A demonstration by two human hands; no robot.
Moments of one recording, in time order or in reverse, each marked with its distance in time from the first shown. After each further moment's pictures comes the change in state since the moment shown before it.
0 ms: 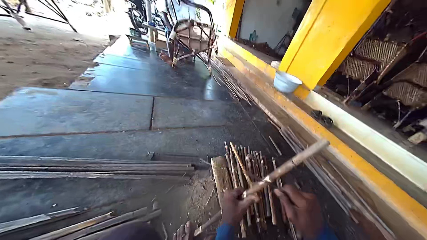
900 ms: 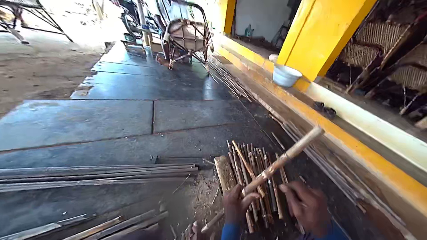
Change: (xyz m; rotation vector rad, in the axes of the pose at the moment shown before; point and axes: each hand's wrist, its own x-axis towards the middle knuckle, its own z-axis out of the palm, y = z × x) left_hand 0.011 -0.006 -0.001 0.230 0.269 0.250; right_hand 0.008 -0.004 0.004 0.009 0.006 -0.013
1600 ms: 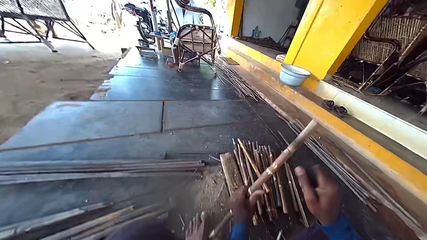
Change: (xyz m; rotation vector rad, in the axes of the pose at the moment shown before) left_hand -0.027 0.019 0.017 0.150 0.091 -0.053; right_hand 0.017 0.008 -0.007 0.071 0.003 0.057
